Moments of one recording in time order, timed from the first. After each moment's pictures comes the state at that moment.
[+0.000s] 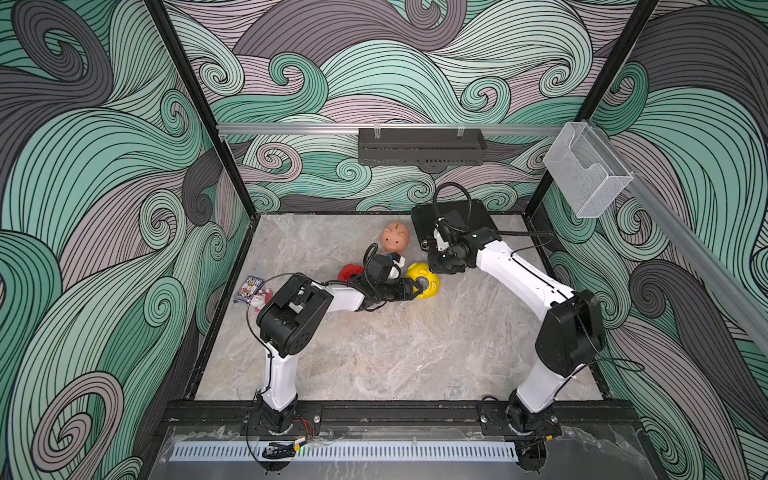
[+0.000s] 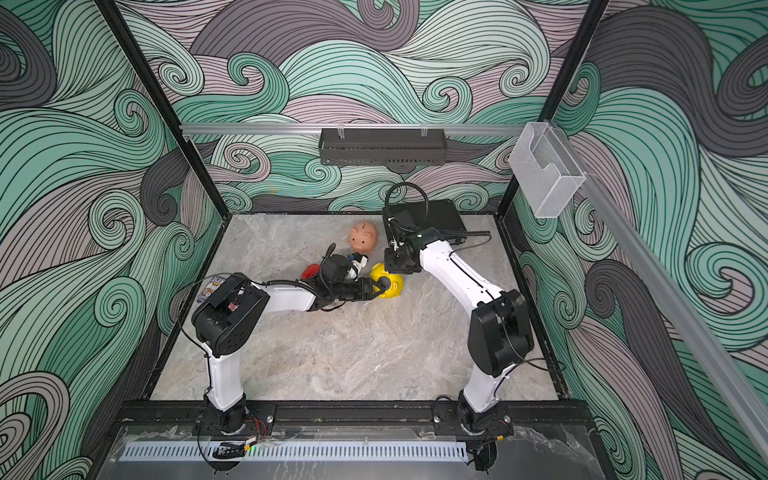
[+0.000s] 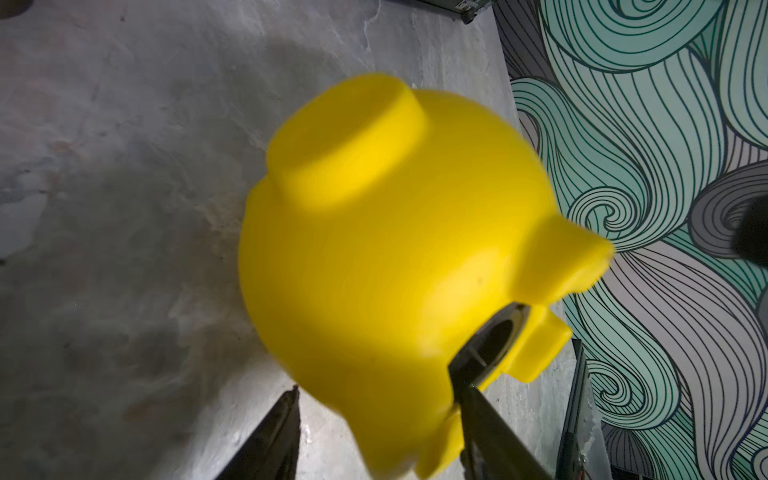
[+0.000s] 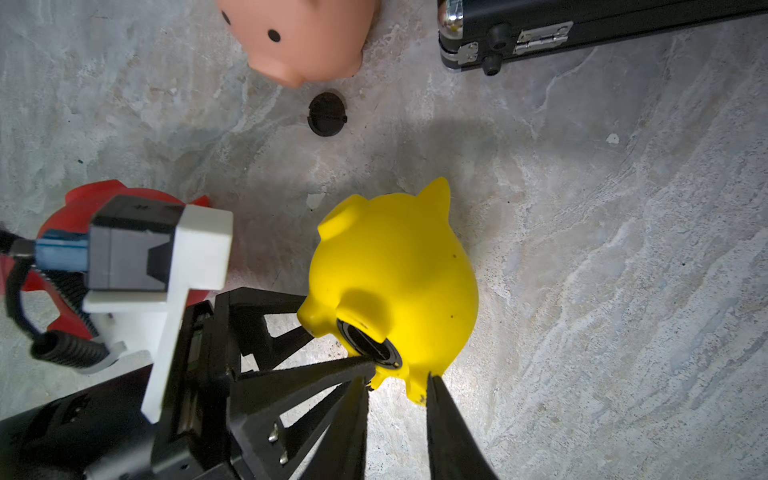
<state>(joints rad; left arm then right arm) -0.65 1.95 1.05 0.24 0.43 -0.67 0.47 1.73 1.50 -0.87 -0.03 0.40</state>
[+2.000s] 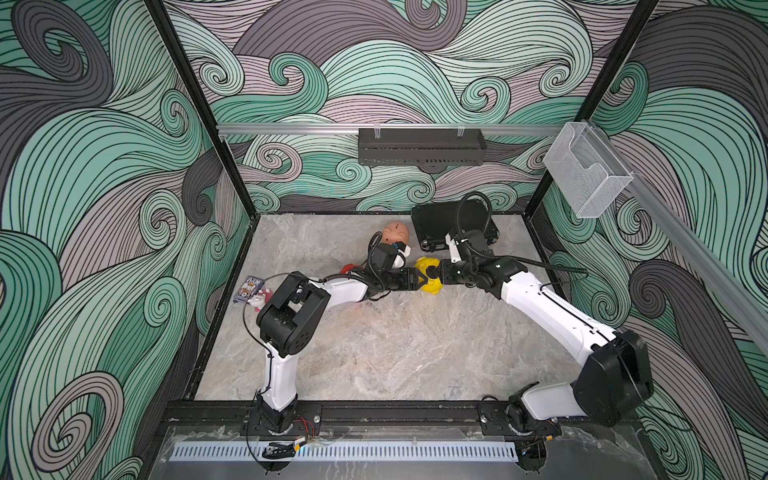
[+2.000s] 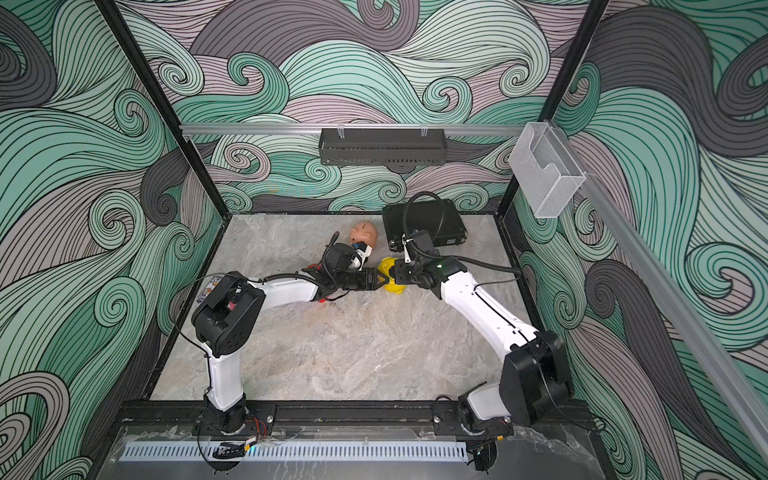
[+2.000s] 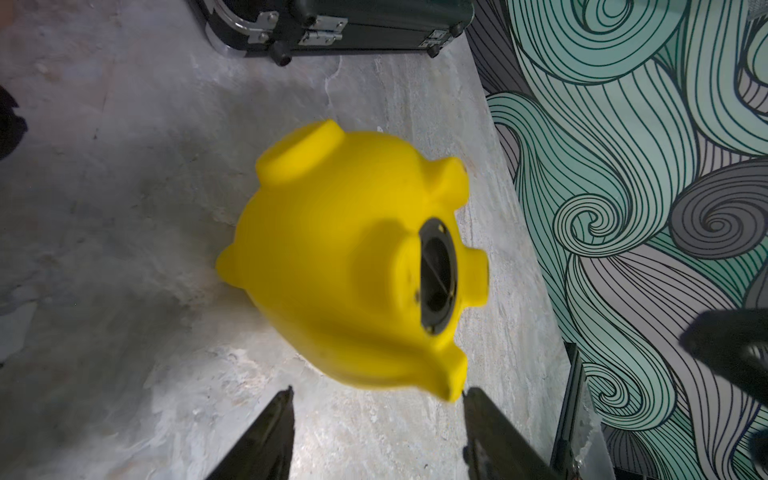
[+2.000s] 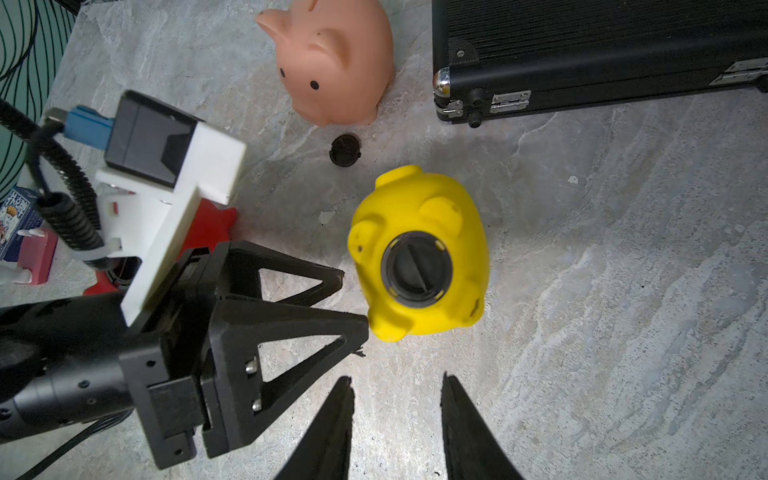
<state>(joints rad) -0.65 1.95 1.20 0.12 0.43 -0.61 0.47 1.43 1.15 -0.59 0.00 0.34</state>
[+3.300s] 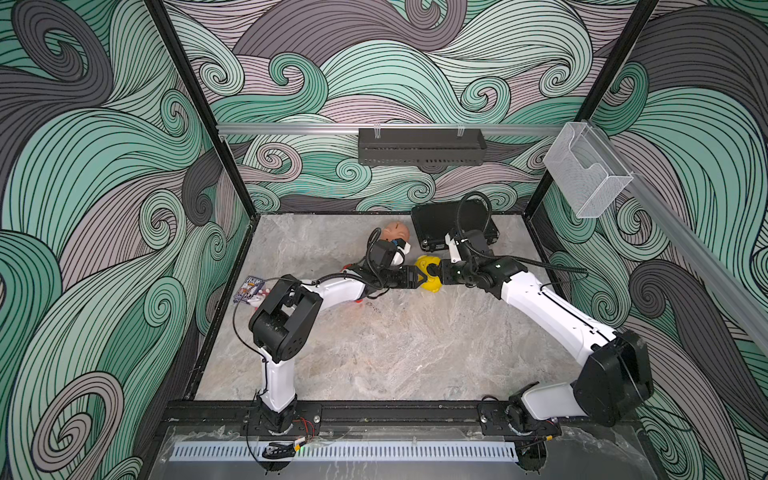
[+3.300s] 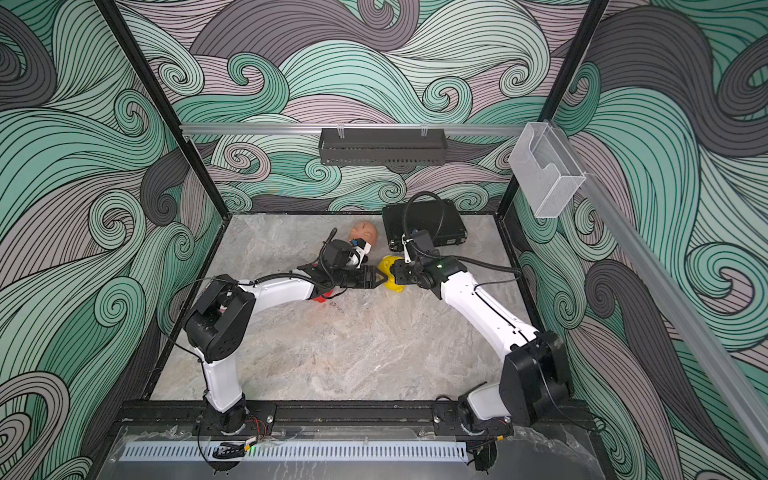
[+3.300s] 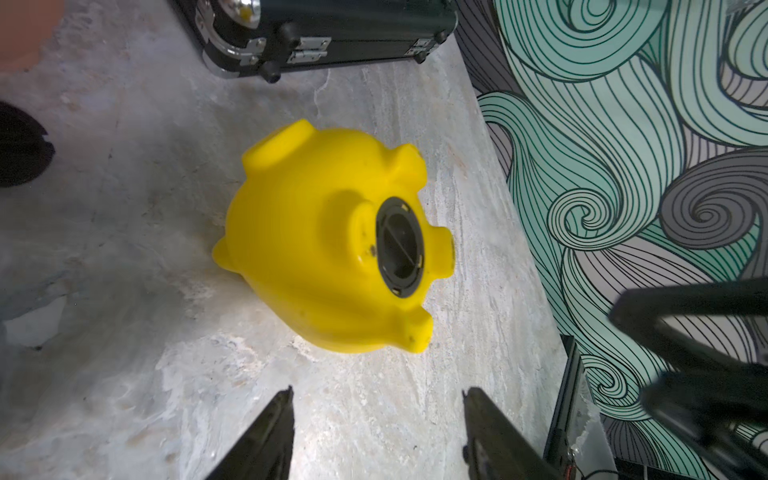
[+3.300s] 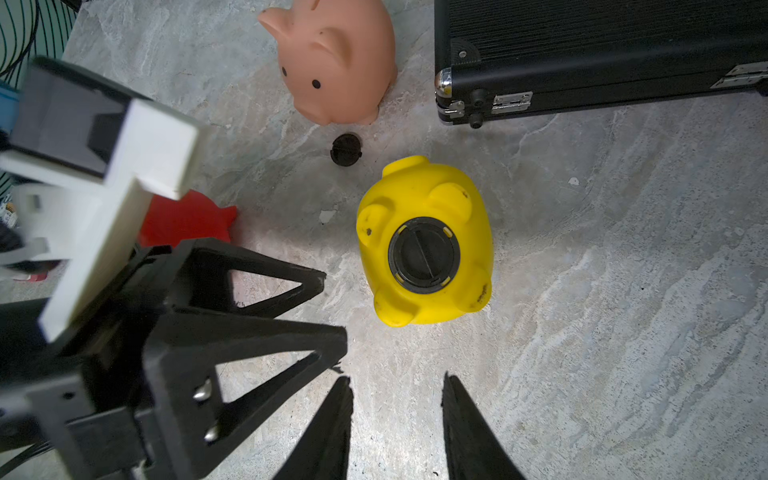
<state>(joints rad) -0.65 1.86 1.19 0.04 0.42 -0.57 0.47 1.43 1.15 -0.59 0.00 0.33</state>
